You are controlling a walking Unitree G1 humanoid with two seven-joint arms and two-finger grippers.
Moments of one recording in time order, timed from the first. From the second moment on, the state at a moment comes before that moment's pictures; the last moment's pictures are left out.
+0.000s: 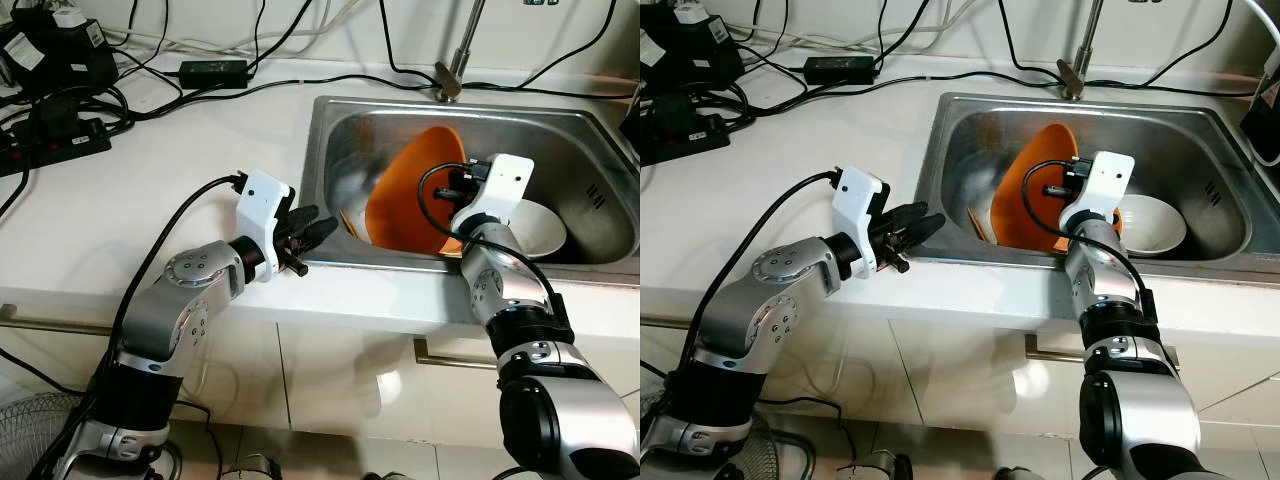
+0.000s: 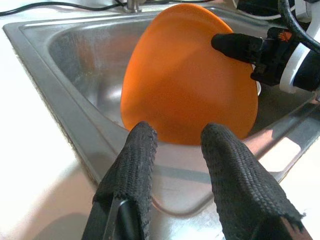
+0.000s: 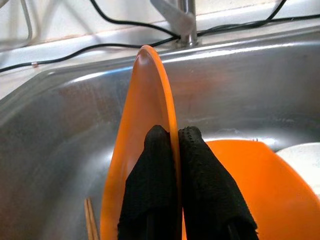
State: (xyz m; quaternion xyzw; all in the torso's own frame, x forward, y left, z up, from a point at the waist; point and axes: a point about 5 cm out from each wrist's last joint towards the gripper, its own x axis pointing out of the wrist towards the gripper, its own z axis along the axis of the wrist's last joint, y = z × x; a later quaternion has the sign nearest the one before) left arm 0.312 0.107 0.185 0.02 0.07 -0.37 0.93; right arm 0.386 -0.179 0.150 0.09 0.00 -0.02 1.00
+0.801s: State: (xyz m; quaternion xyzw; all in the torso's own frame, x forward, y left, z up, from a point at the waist) left arm 0.311 0.102 0.182 0.02 0.07 -0.37 0.93; right arm 0.388 -0.158 0.153 0.08 -0.02 0.02 1.00
